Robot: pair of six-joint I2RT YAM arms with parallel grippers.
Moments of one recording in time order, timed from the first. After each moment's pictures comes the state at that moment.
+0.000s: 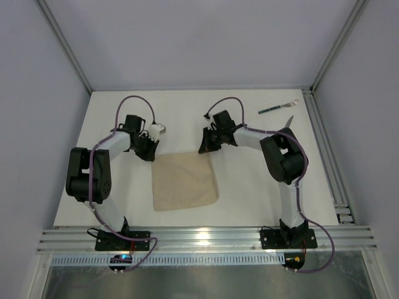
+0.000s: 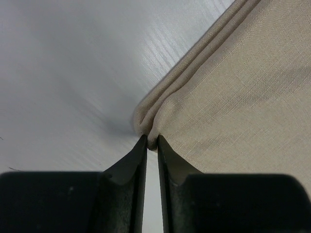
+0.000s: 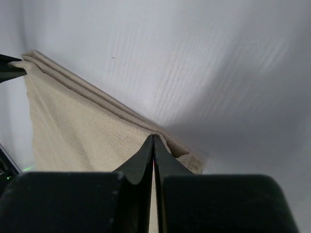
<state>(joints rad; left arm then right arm) -0.11 1.75 1.06 -0.51 0.37 0.50 0.52 2.09 1.36 -0.14 -0.43 0.41</state>
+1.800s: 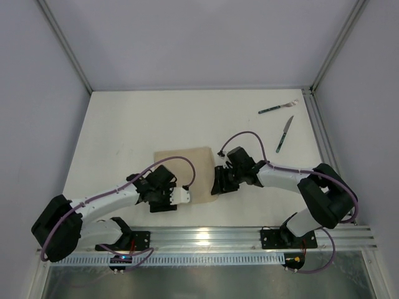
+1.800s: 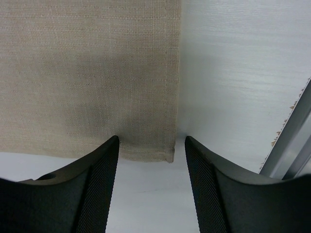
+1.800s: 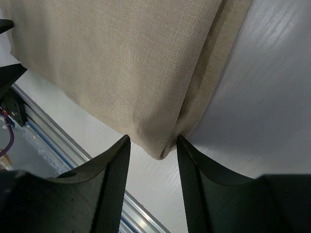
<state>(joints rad) -0.78 1.17 0.56 -0.64 0.10 0.73 0.67 1.49 0.66 -0.14 -0.41 0.52</state>
